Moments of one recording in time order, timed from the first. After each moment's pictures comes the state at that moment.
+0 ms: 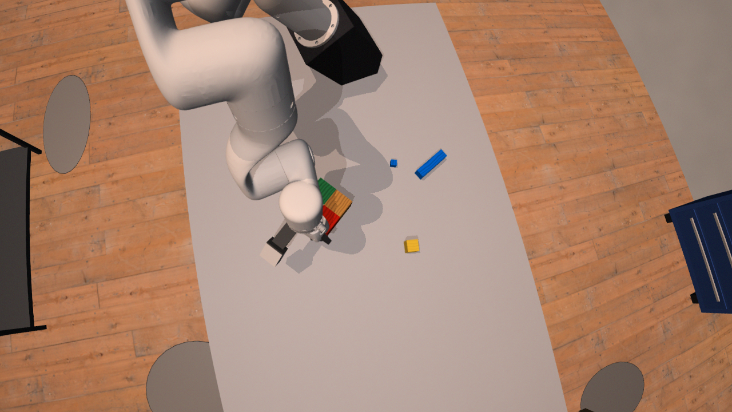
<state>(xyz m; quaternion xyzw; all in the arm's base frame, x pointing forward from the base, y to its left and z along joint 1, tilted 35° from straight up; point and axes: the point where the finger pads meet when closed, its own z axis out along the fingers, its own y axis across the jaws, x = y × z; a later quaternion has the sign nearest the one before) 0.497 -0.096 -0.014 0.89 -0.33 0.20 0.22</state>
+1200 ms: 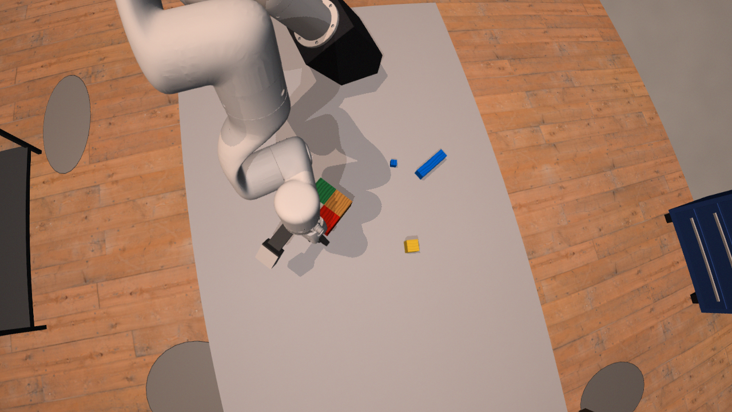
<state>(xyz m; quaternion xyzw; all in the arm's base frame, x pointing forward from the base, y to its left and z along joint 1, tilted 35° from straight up) 0.498 -0.087 0.010 0.89 -0.34 0.20 0.22</state>
